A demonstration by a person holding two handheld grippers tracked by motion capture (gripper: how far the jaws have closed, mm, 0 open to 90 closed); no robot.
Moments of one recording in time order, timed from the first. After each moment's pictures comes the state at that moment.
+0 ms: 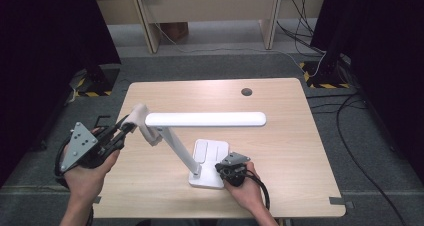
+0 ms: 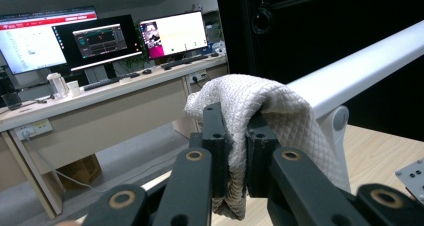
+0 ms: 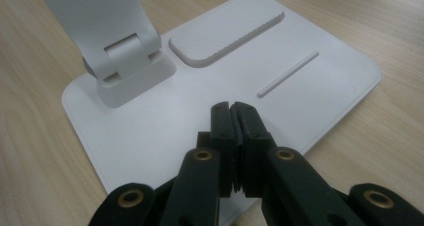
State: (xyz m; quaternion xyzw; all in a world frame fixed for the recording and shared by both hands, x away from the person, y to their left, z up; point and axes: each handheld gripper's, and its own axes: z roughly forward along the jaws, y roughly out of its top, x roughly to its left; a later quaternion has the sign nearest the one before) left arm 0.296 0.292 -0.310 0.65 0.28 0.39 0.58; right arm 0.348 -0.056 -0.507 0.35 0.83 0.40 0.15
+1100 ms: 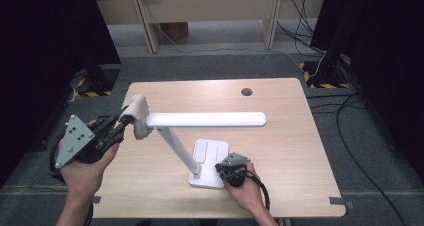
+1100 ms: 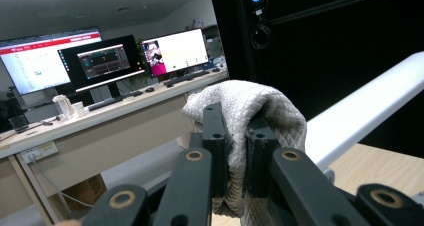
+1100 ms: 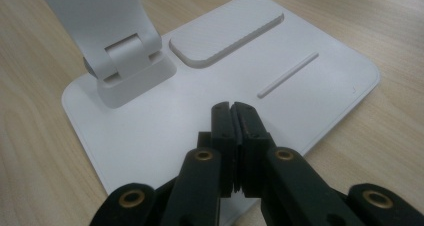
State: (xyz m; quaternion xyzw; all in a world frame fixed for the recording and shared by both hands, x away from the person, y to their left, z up) left arm 0.292 0.282 -0.280 0.64 0.26 0.41 0.59; right arm 0.347 -0.056 -0.508 0.35 0.83 0.41 0.15
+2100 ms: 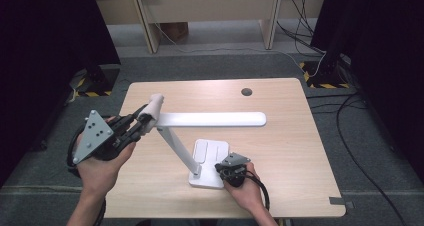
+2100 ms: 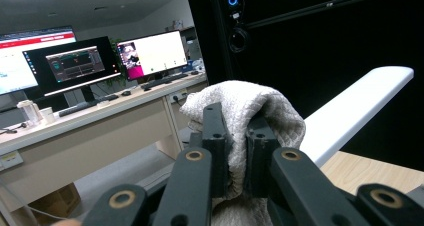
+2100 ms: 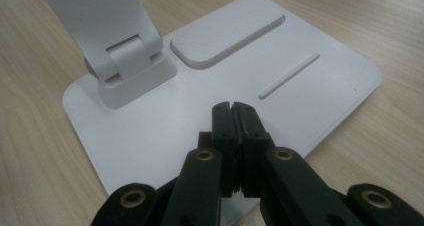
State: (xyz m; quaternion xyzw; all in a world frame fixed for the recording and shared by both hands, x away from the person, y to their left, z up) left arm 0.297 0.246 -0.274 0.66 0.24 0.38 0.61; right arm 0.348 -0.056 -0.509 0.35 0.83 0.41 0.15
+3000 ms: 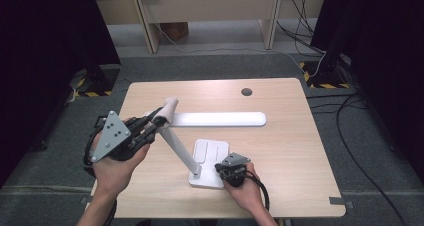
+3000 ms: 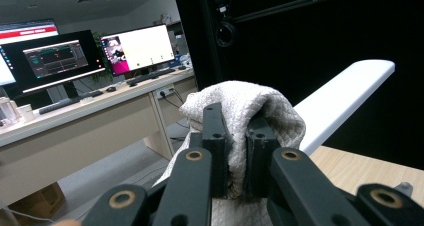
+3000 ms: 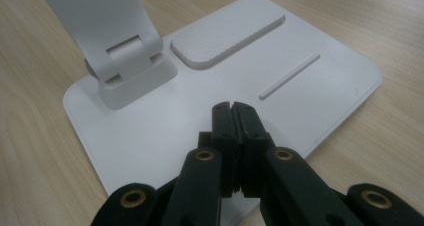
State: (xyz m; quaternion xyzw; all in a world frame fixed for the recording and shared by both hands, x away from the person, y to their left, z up) left arm 0.301 0.220 -0.282 0.67 0.23 0.36 0.60; right arm 0.347 -0.056 -0.509 0.35 0.83 0.41 0.15
